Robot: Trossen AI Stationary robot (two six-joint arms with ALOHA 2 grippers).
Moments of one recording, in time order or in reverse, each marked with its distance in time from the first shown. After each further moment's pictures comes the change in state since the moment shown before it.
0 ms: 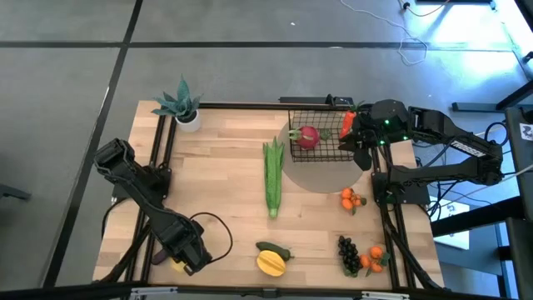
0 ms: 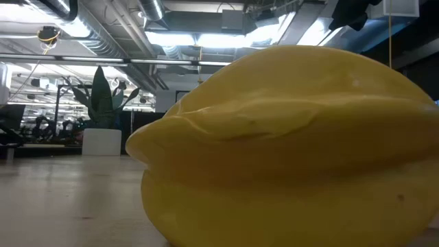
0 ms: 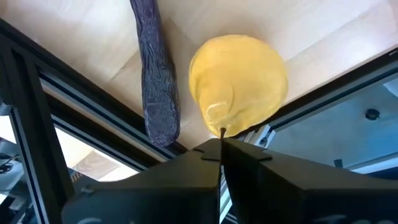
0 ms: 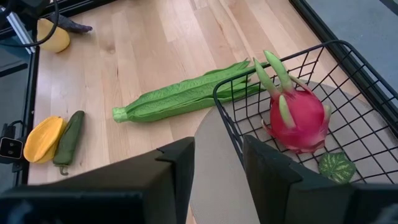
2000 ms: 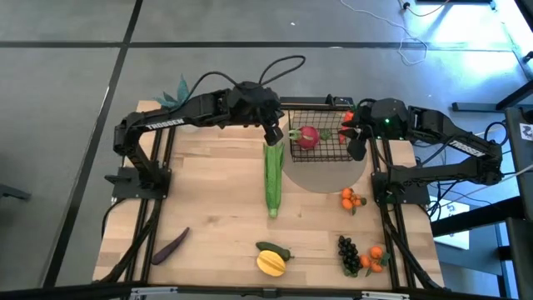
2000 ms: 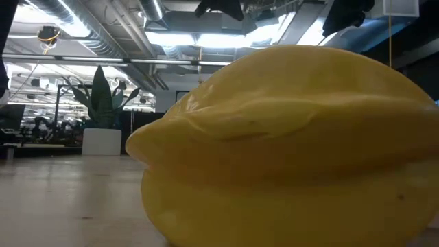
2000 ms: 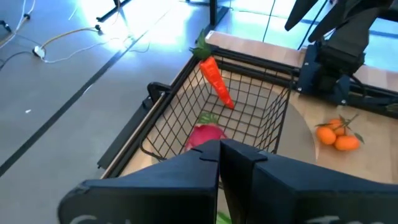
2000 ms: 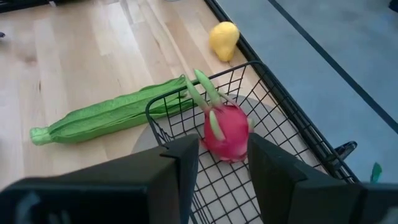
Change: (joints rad) left arm 0.997 0.039 0.585 0.439 -0.639 1.634; right arm 0.000 0.004 0.000 0.045 0.289 -0.050
